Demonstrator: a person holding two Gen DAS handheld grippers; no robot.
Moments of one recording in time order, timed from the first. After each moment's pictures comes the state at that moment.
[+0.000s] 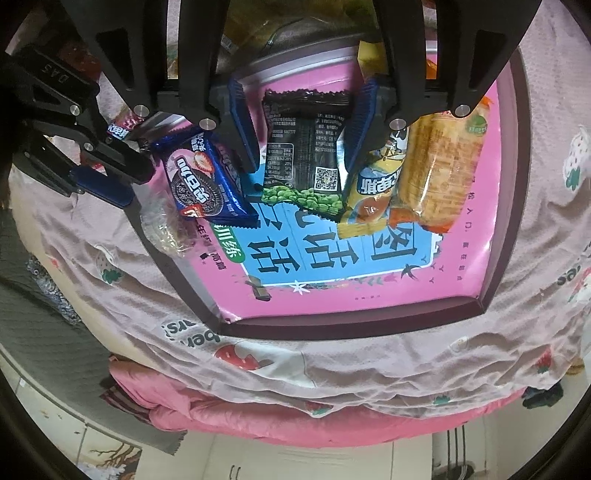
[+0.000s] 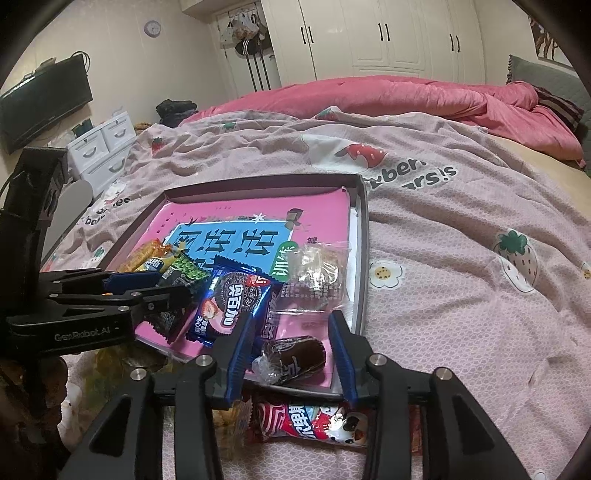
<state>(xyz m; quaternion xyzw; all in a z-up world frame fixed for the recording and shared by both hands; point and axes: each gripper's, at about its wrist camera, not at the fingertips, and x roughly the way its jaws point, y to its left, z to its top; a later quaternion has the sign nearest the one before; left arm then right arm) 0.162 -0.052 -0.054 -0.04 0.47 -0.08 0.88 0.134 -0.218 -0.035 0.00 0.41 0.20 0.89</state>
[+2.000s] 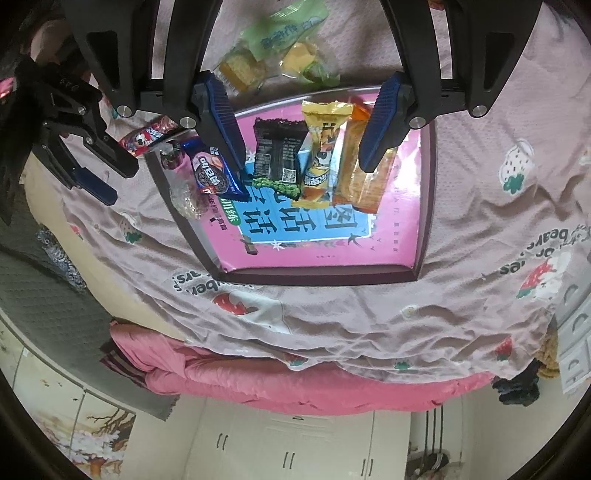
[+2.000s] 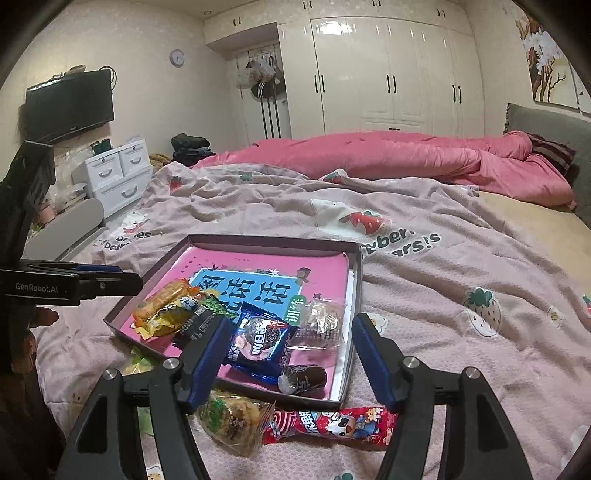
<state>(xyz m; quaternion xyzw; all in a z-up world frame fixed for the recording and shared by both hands) 0.112 -0.008 0.018 -0.07 0.43 -0.06 0.90 0.093 -0.222 0.017 -0.01 0.31 0.21 0.93</state>
